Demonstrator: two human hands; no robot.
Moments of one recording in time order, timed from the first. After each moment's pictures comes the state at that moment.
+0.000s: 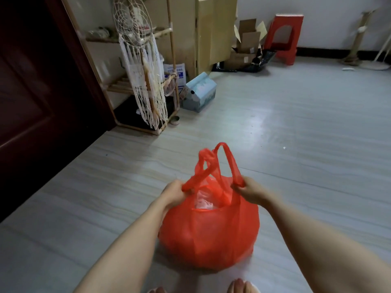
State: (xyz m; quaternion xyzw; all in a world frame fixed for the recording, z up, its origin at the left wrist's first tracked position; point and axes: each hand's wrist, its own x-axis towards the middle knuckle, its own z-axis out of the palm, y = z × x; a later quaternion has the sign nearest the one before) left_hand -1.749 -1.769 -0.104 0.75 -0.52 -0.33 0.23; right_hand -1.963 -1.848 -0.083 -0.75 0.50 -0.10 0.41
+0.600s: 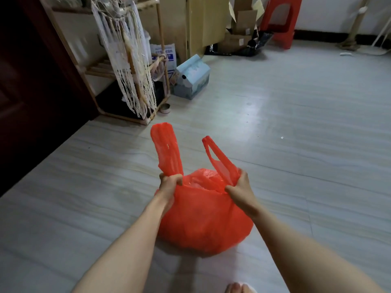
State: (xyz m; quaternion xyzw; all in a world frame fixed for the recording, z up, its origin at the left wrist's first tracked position) left_hand -1.753 -1.814 -0.150 0.68 -0.12 -0.50 0.52; right_hand -1.937 -1.854 -0.137 -0.59 0.59 -0.28 0.48
